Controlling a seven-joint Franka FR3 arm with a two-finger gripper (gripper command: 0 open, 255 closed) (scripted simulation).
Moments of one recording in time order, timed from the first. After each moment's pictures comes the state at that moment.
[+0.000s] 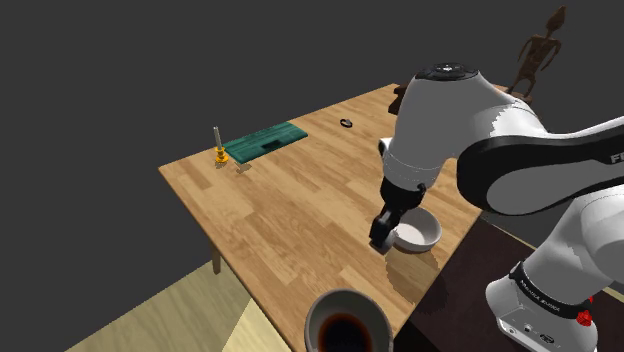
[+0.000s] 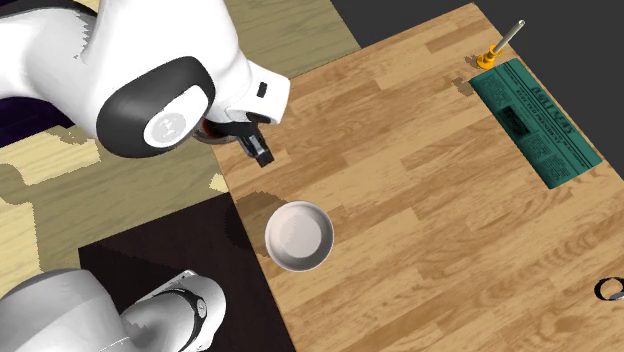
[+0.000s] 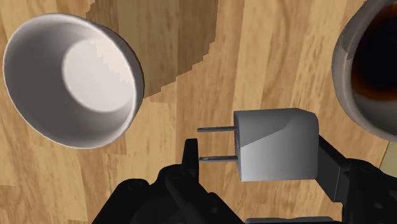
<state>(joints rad) 0.24 -0.48 0.53 -2.66 0.23 2.22 0.38</state>
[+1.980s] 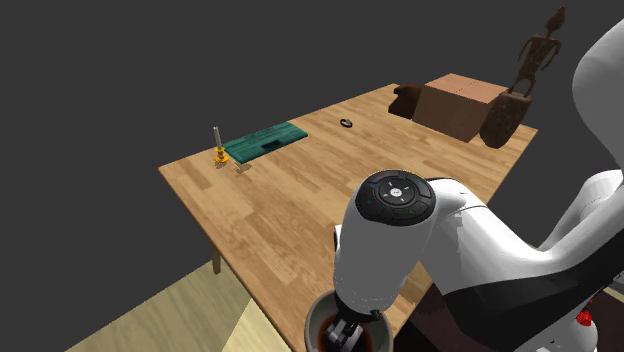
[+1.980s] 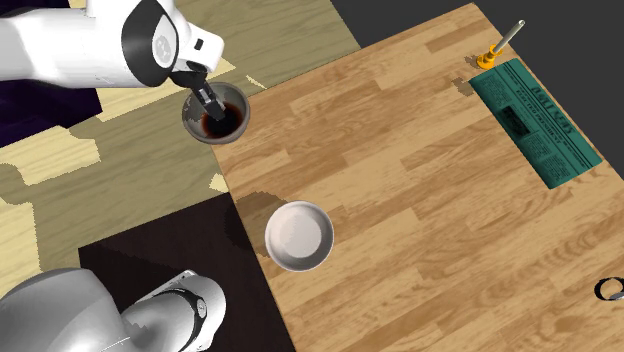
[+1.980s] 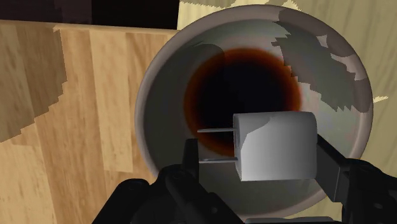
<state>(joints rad) 0.22 0.02 0.89 -2.43 -0.08 2.40 0.98</state>
